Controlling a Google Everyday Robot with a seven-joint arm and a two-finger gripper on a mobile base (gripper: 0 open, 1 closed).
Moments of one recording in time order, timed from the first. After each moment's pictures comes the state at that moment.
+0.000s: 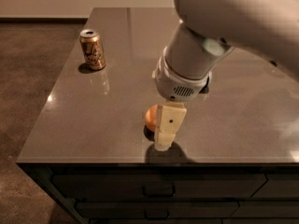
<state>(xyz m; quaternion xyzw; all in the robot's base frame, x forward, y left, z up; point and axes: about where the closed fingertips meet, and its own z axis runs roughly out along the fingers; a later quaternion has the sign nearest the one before) 0.449 -0.025 0.896 -0.70 0.69 0.04 0.17</state>
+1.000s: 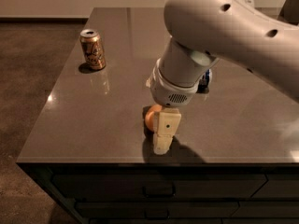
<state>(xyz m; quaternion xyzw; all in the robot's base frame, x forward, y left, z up) 0.458 -0.016 0.864 -0.73 0.66 0.05 0.16</state>
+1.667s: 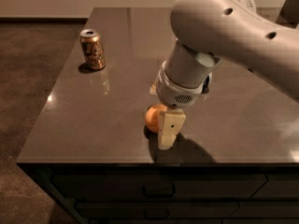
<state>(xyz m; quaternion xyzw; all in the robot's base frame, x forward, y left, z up) 0.463 -0.028 0.852 -0.74 0.66 0.05 0.14</state>
